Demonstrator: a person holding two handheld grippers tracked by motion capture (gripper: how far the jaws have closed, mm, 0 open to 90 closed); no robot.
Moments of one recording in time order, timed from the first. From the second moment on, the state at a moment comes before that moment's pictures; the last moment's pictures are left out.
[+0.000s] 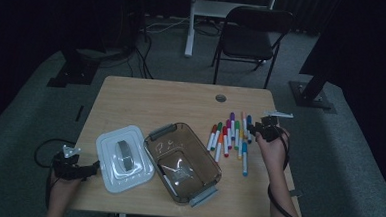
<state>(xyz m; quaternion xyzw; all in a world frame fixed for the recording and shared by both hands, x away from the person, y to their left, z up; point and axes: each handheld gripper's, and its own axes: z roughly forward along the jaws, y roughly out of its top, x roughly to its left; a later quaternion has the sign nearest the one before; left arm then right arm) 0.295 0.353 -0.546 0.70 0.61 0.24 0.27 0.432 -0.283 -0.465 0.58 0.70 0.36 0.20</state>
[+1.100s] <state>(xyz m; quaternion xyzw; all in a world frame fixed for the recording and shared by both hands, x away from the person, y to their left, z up) 0.294 0.353 -0.546 0.70 0.61 0.24 0.27 0.486 -0.309 -0.527 0.67 0.67 0.27 0.17</state>
